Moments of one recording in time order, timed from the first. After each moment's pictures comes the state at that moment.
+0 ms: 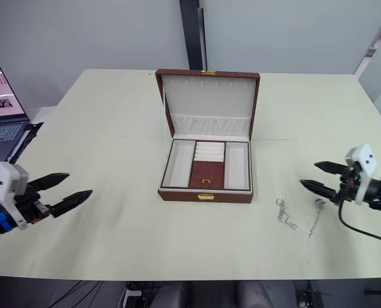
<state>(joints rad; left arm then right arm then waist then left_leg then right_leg) 0.10 0.95 0.54 0.01 -0.58 0.35 -0.95 -0.19 -0.91 -0.34 0.17 0.45 0.41 1.16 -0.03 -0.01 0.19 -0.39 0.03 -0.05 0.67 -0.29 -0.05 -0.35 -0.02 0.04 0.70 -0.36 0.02</state>
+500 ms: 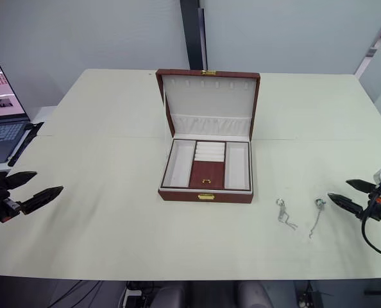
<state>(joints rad) 0.06 0.98 0.60 0.21 -0.51 0.27 -1.02 -0.09 -0.94 -0.39 0.37 0.41 0.25 1.15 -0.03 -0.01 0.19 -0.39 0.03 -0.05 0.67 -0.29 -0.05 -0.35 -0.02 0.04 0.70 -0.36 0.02</state>
